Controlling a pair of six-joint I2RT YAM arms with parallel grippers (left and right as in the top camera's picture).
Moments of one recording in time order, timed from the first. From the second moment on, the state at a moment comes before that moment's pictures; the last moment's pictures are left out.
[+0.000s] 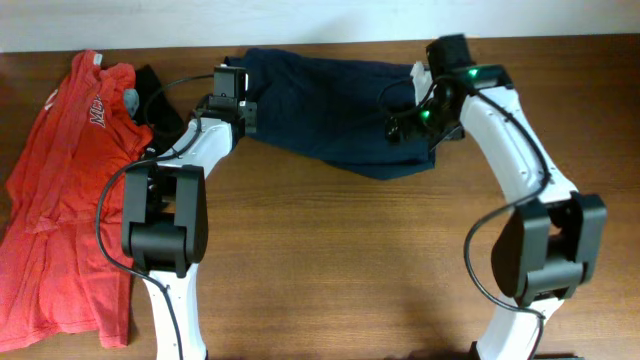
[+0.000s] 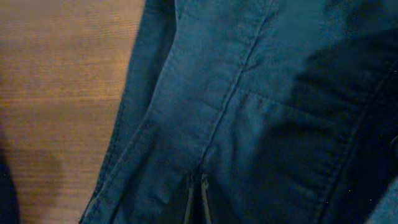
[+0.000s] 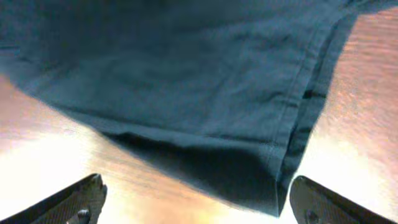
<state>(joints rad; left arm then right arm) -0.15 2.28 1.61 -0.23 -0.21 0.00 0.14 2.00 1.79 -1.06 -0.19 0.06</state>
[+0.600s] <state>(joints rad) -0.20 2.24 1.66 -0.73 -0.20 -0.08 0.10 1.91 2.01 -1.25 -0.20 0.06</state>
